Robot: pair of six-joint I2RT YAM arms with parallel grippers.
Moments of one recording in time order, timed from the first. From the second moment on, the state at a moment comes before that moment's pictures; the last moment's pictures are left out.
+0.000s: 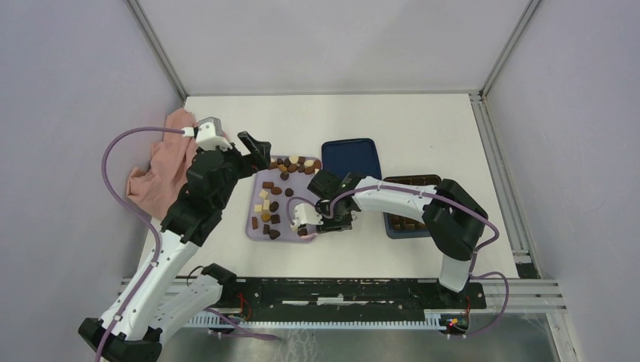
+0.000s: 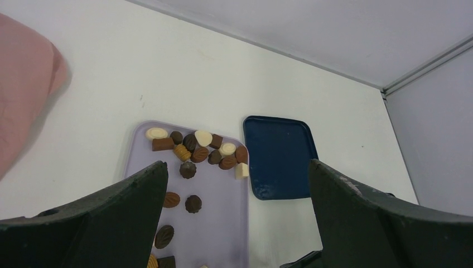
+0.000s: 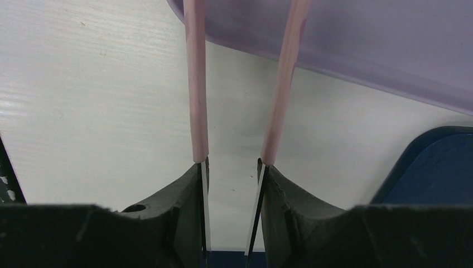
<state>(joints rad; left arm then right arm) -0.45 0.80 0.91 -0.31 -0.31 -0.52 0.97 1.82 1.26 -0.74 -0.14 -0.80</state>
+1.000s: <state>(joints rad) -0.45 0.78 0.91 -0.33 -0.31 -0.52 1.01 1.88 1.36 -0.81 -0.06 -0.79</state>
